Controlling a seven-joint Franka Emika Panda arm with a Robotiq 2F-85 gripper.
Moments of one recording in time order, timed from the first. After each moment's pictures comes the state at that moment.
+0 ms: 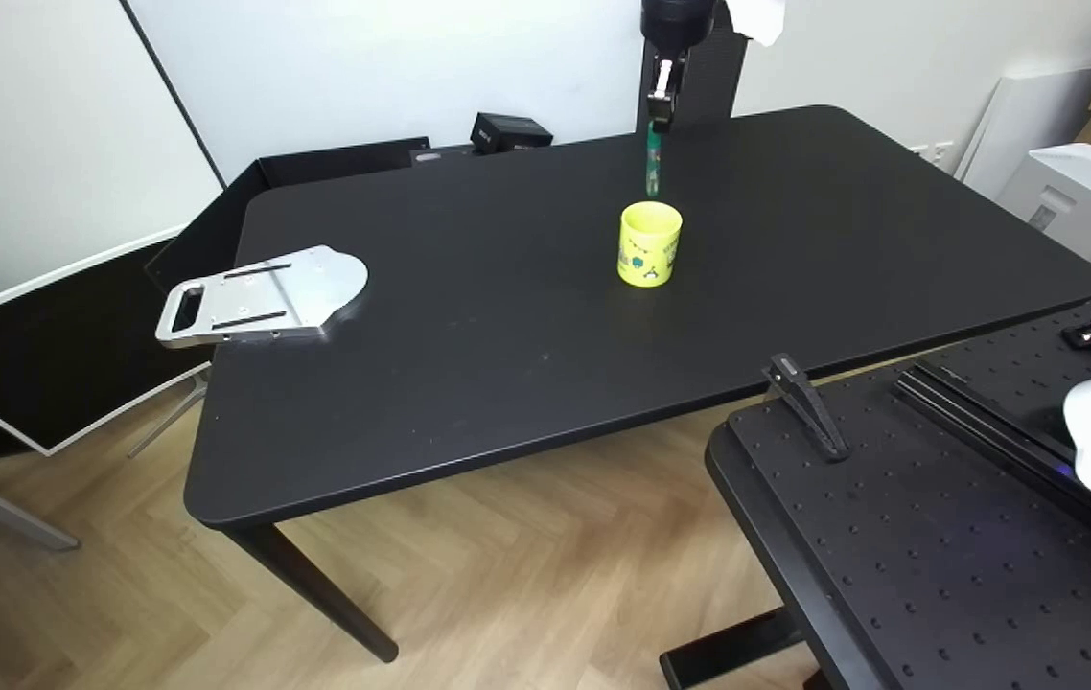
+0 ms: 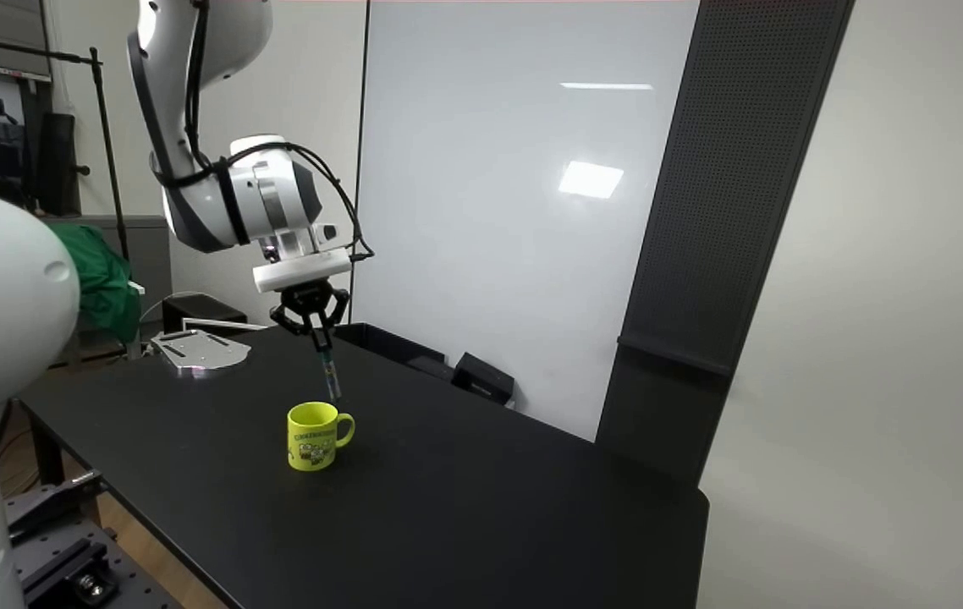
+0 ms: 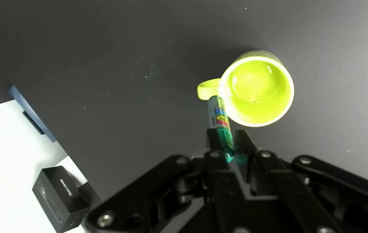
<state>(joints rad) 0.33 0.23 0.09 -2.32 -0.60 2.67 0.01</state>
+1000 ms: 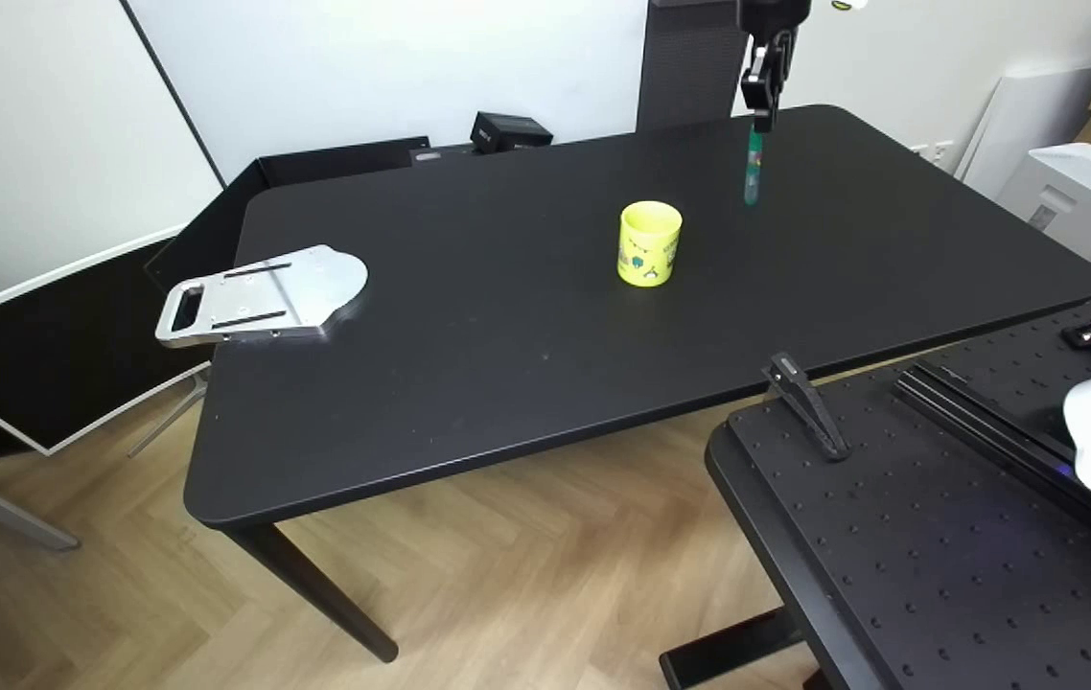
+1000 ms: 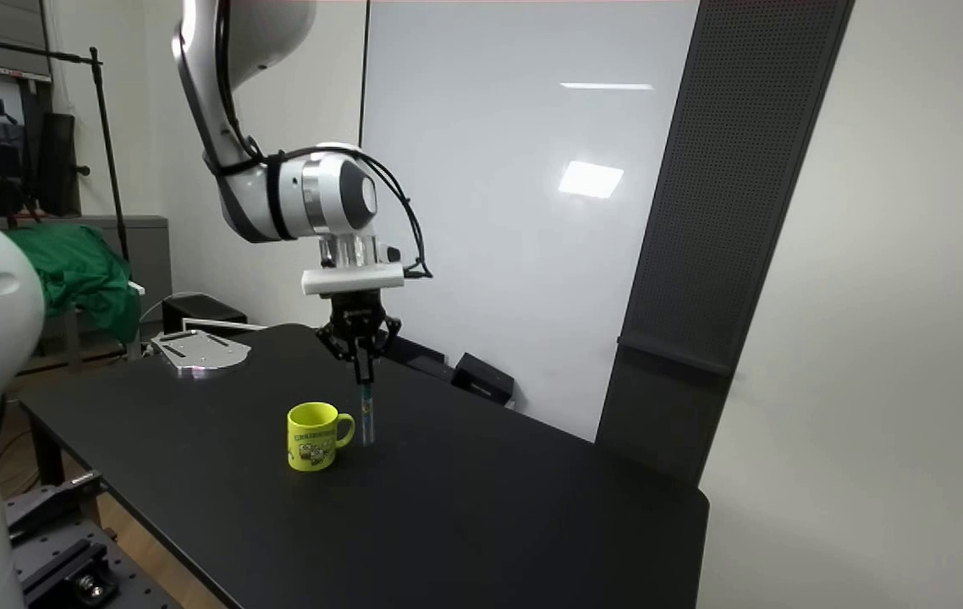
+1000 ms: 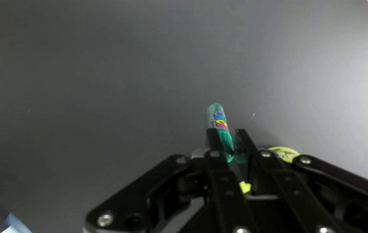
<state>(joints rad) 0.13 0.19 0.09 -2.35 -0.37 2.45 -0.17</state>
